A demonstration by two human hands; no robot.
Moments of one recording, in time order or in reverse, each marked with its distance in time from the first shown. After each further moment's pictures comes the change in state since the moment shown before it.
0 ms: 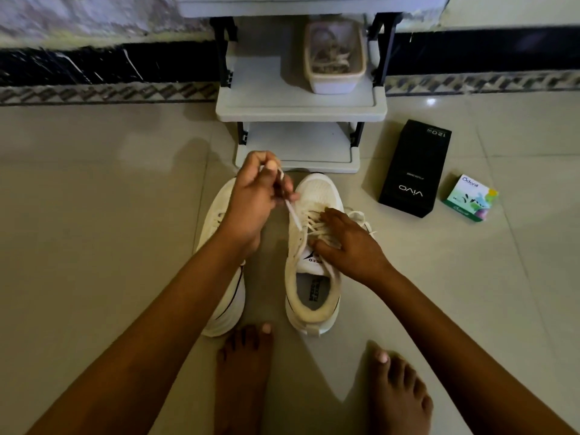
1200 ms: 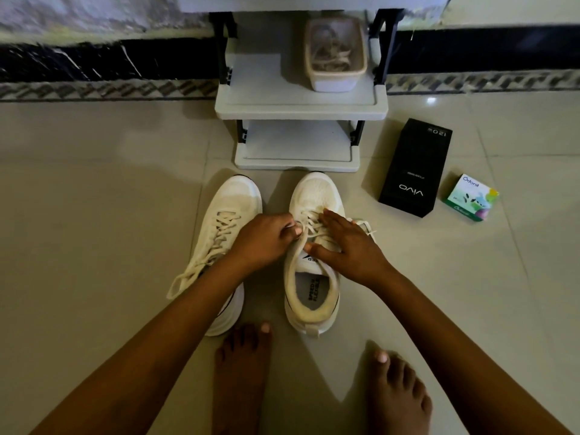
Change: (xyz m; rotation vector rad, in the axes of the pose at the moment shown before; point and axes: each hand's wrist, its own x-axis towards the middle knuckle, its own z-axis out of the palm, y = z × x) left_hand -0.003 -0.051 -0.013 1.043 -0.374 0.017; right_hand 0.004 0.009 0.006 0.038 -0.055 0.007
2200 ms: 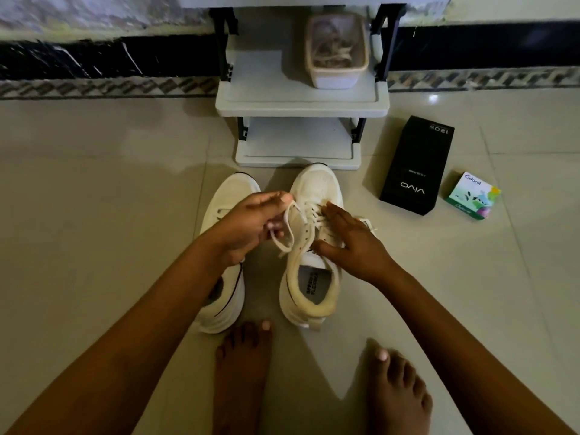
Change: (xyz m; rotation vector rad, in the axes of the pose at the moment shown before) left_hand -0.013 0.012 -0.034 -1.025 -0.112 -0.150; right_hand -0.006 -0.005 -0.008 0.036 0.003 -0.004
